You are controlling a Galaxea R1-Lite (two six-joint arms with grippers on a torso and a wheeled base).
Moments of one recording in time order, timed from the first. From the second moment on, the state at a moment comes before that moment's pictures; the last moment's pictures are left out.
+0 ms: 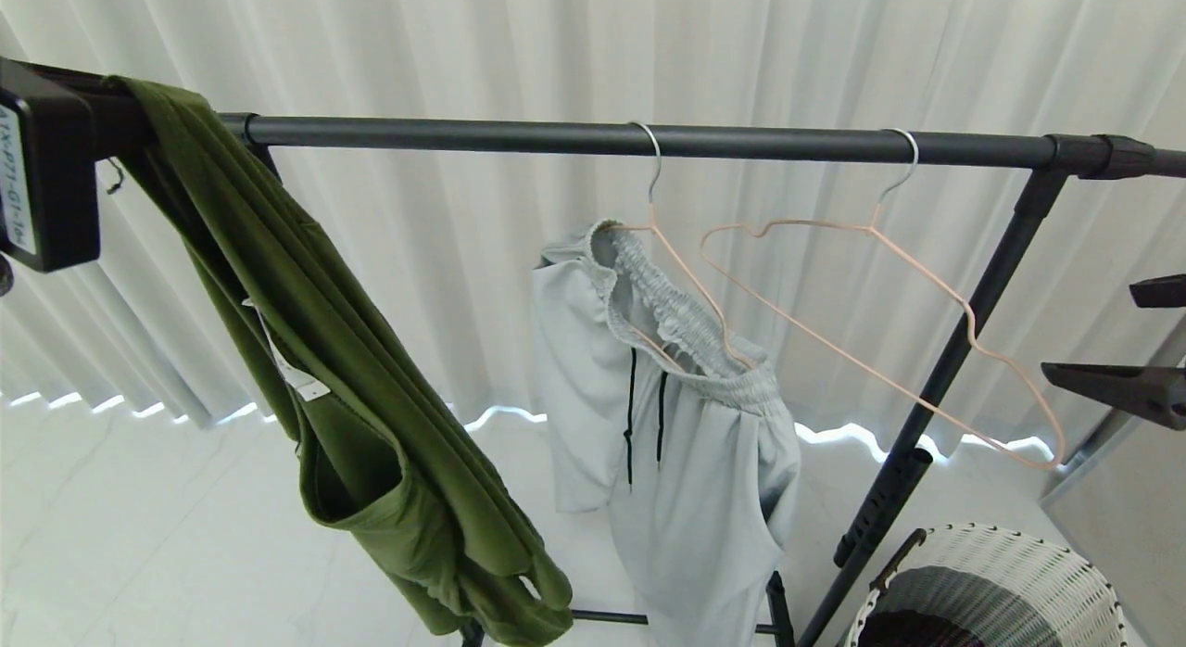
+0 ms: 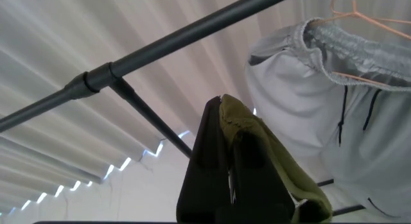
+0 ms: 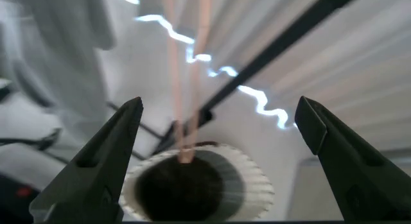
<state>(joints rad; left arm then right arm) -0.73 1.19 -1.37 0.34 0.53 0.39 0.30 1.14 -1.10 0.38 0.08 -0.36</state>
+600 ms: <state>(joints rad) -0.75 1.18 -1.37 0.34 0.53 0.39 0.24 1.42 -1.13 0.16 0.19 -0.33</state>
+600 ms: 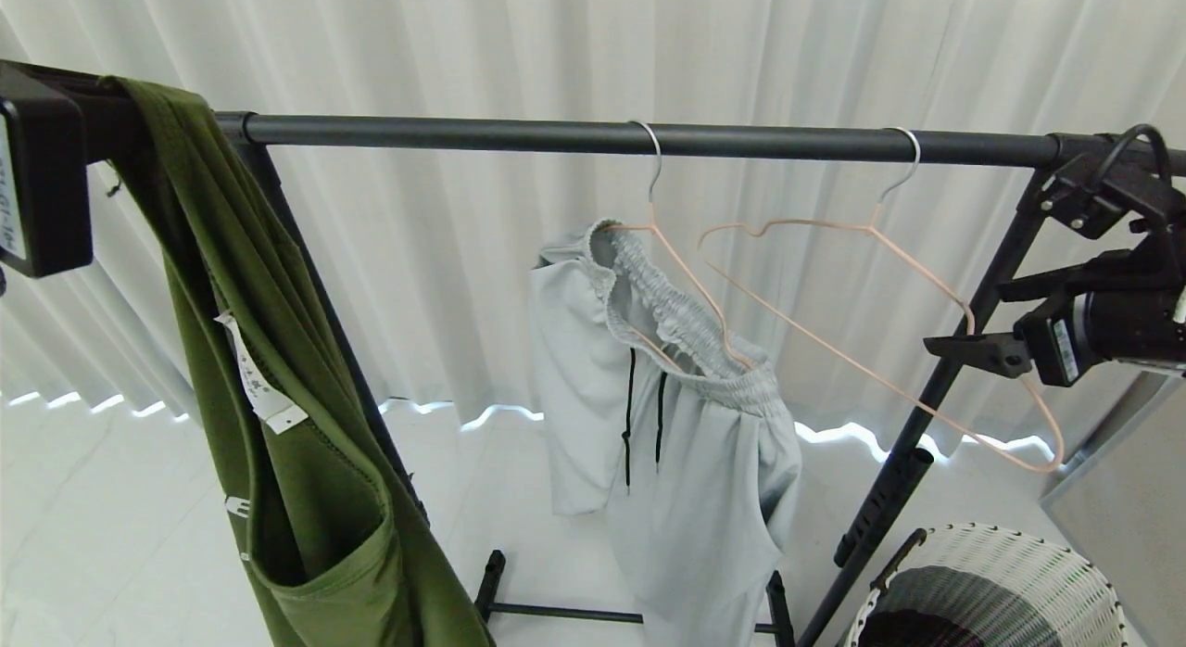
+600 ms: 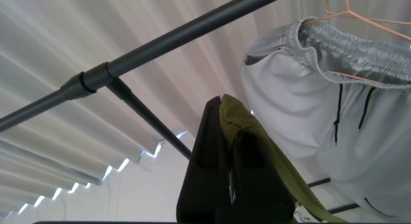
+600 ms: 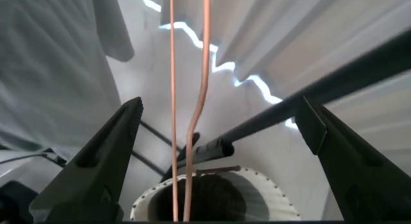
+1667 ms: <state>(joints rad) -0.76 1.18 -1.34 0.30 0.53 0.42 0.24 1.54 -1.18 0.17 0.24 -0.24</state>
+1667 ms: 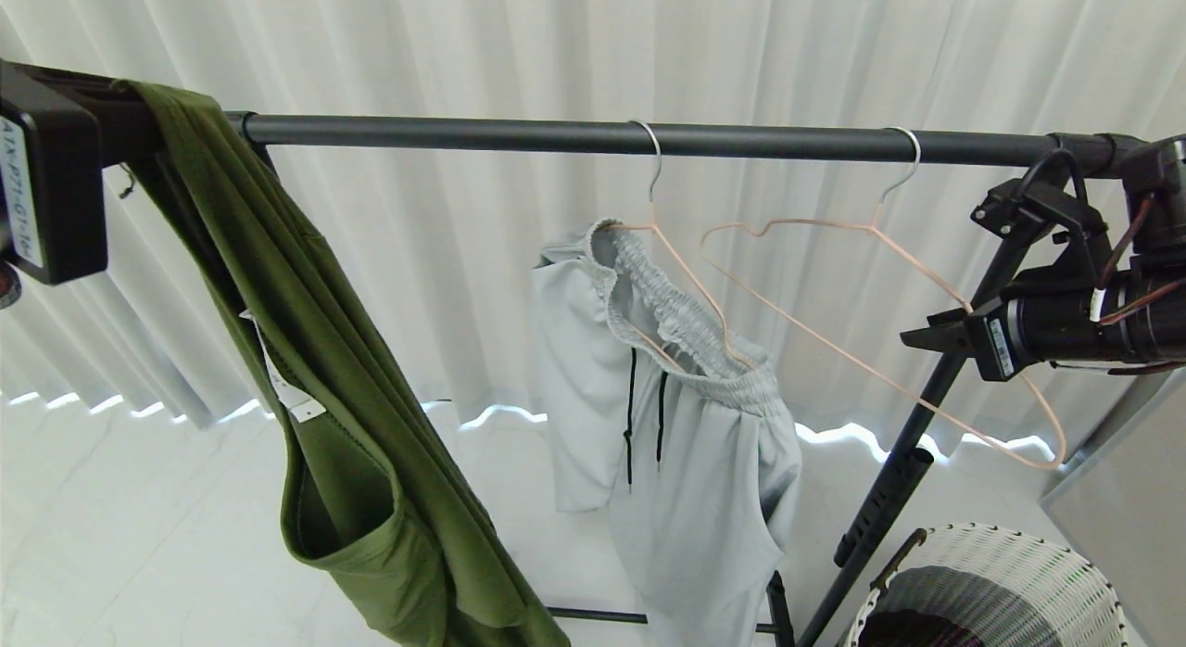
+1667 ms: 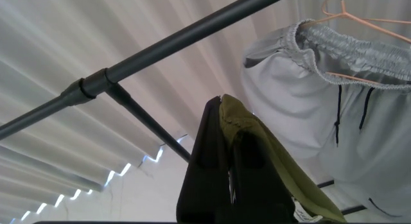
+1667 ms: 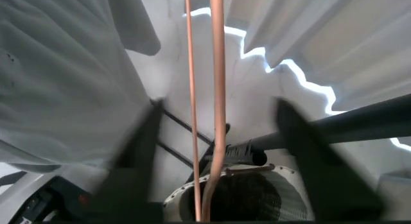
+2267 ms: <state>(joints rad) -0.76 1.18 -1.34 0.30 0.53 0.42 0.26 1.49 -1.18 0.16 0.26 -0.10</state>
